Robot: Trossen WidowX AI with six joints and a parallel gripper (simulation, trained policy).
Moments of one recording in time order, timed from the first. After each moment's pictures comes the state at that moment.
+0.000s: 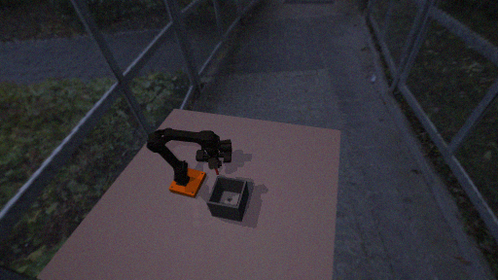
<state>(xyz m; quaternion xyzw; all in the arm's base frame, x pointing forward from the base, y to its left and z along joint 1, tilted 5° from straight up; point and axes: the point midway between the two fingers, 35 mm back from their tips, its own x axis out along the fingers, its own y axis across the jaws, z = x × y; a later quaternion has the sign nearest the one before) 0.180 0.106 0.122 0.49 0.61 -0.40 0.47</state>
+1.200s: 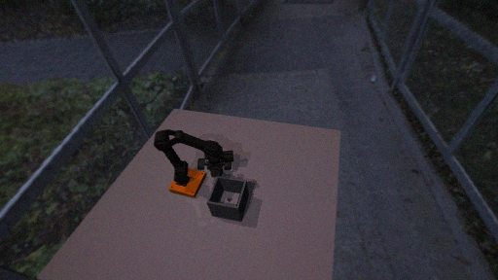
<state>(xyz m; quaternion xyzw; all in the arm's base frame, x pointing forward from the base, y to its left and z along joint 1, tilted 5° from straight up) 0.168 0.107 0.042 0.45 0.65 -0.40 0.46</state>
